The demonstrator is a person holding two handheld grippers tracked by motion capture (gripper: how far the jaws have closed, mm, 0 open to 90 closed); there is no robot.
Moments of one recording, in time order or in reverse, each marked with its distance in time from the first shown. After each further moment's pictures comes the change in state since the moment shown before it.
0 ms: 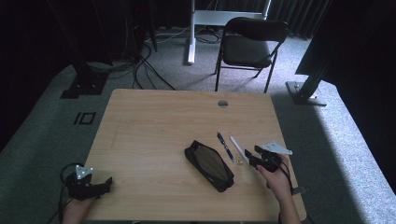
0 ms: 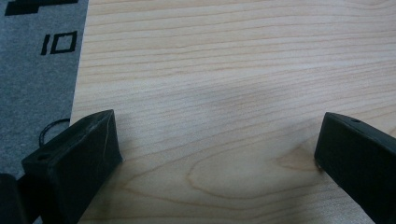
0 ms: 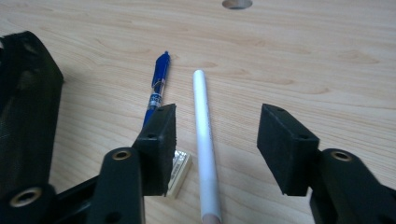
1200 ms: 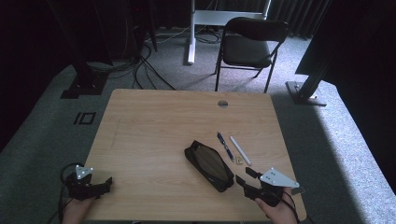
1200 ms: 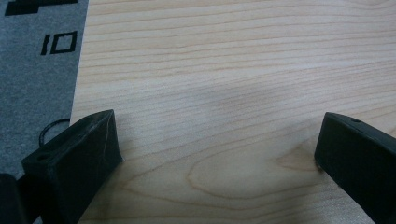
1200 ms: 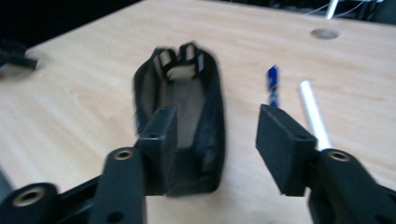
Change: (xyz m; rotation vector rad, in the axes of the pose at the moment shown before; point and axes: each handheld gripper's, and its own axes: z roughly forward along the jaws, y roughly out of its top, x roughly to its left) left arm 0.000 0.000 0.000 0.000 0.001 0.002; right arm 0.079 -0.014 -0.094 -0.091 0.190 -0.101
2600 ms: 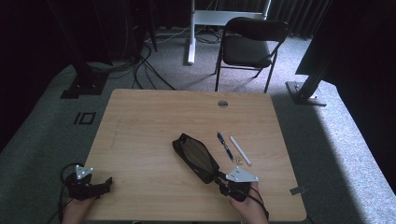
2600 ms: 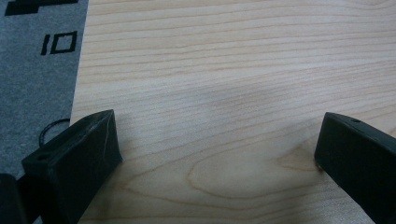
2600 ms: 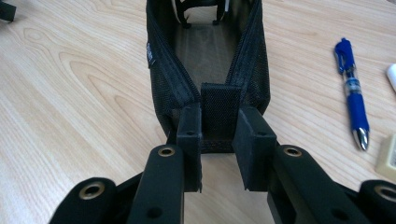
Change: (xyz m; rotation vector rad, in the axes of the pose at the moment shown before) left arm 0.000 0.000 0.000 0.000 0.000 0.000; right arm 0.043 -0.014 0.075 0.141 0.020 -0.070
